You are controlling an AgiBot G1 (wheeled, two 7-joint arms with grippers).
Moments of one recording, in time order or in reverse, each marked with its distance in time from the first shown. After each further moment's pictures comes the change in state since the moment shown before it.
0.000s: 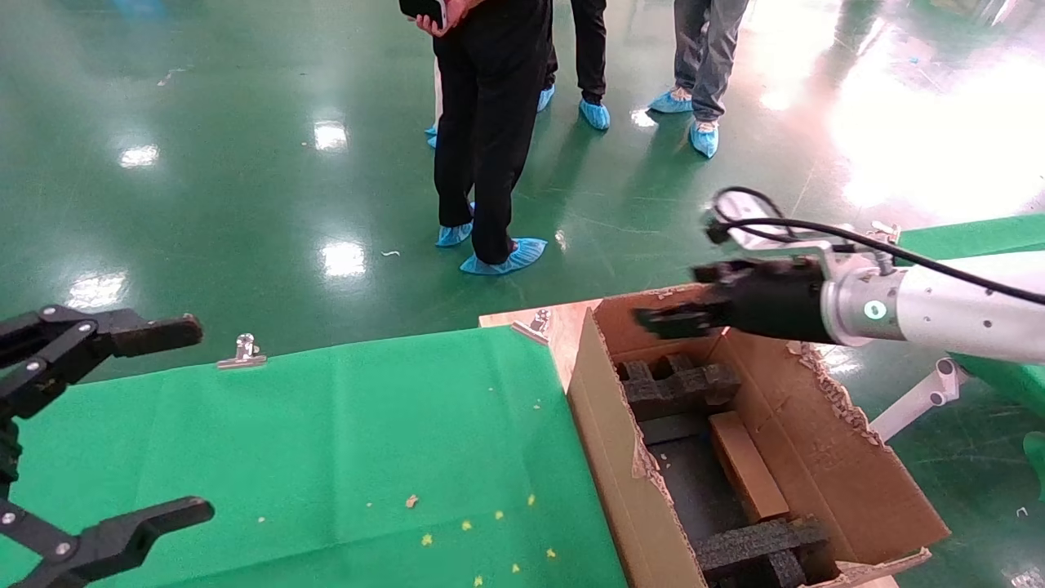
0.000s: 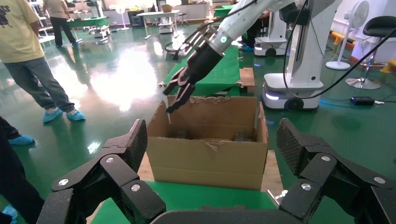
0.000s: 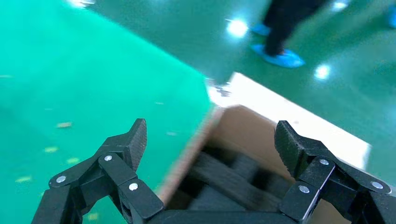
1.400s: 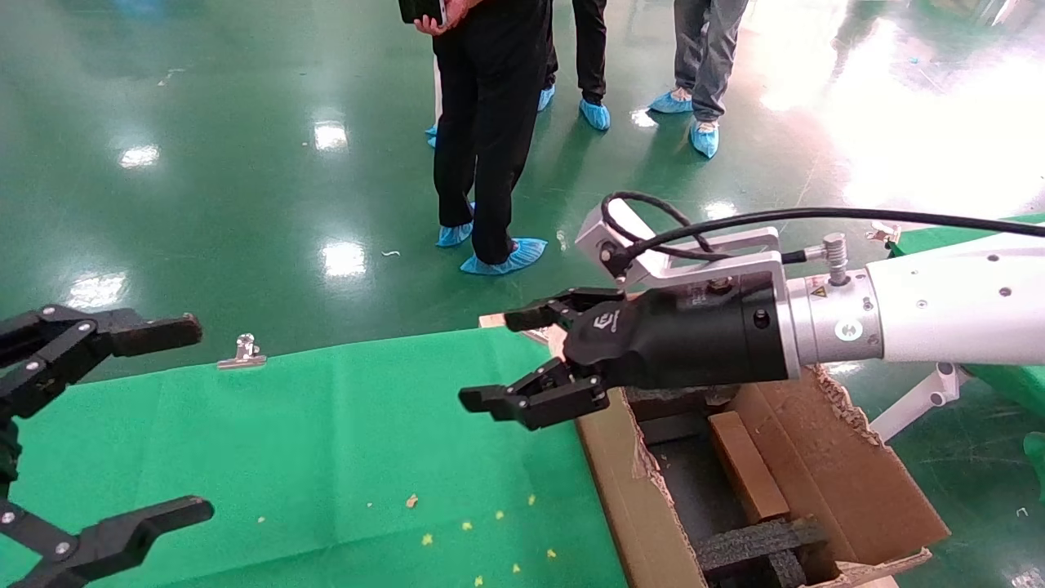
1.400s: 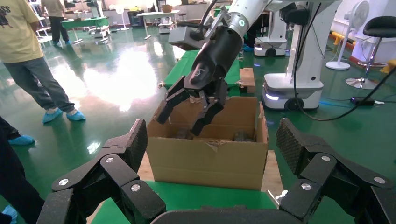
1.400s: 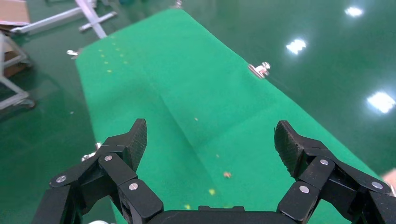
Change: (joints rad) left arm 0.000 0.000 0.001 0.001 -0.001 0.000 0.000; right arm -0.320 -0.031 0.642 0.049 0.339 -0.483 -0.440
